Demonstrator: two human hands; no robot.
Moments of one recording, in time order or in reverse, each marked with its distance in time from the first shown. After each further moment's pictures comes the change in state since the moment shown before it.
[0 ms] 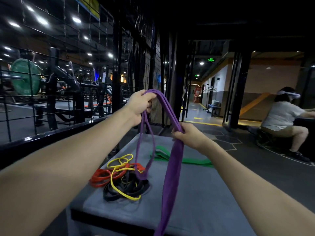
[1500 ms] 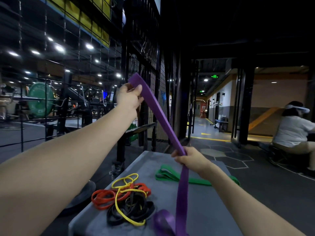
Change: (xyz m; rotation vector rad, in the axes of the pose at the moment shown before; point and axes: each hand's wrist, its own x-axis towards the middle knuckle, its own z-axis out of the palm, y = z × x) left_hand 0.030 0.062 -0.015 -0.266 0.368 0.162; right_hand -0.003 0.001 0.005 0.175 -0.066 0.080
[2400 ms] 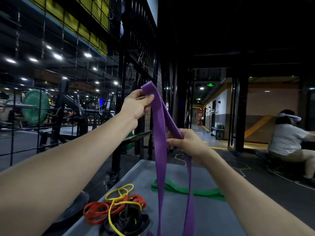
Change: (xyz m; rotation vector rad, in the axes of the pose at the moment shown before) left_hand -0.012 0.002 0.015 0.149 -0.297 0.044; right_hand 0.007 -0.066 -0.028 0.234 -0.009 -0.266
